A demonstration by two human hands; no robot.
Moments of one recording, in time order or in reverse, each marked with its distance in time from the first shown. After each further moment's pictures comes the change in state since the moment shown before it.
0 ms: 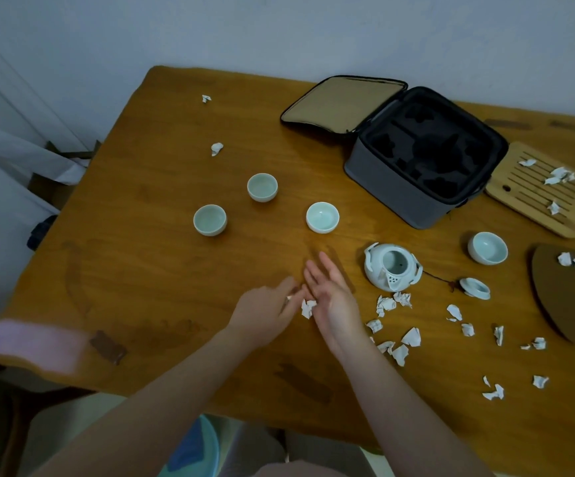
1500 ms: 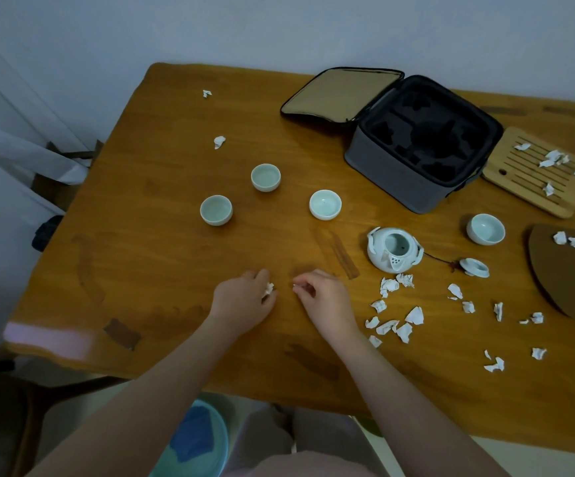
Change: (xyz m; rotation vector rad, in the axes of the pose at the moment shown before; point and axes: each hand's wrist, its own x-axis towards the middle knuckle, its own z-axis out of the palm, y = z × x) left_hand -0.022 -0.030 -0.015 0.419 -0.106 -0.198; right_hand -0.009 0.026 -0.004 -1.320 -0.014 -0.580
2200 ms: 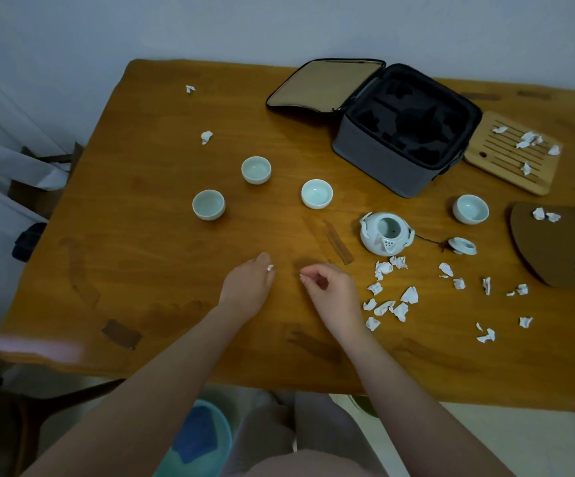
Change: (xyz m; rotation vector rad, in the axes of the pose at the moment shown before) left_hand 0.010 0.006 0.002 -0.333 0.070 0.040; right_hand -0.024 -0.005 -0.004 0.236 0.169 0.153
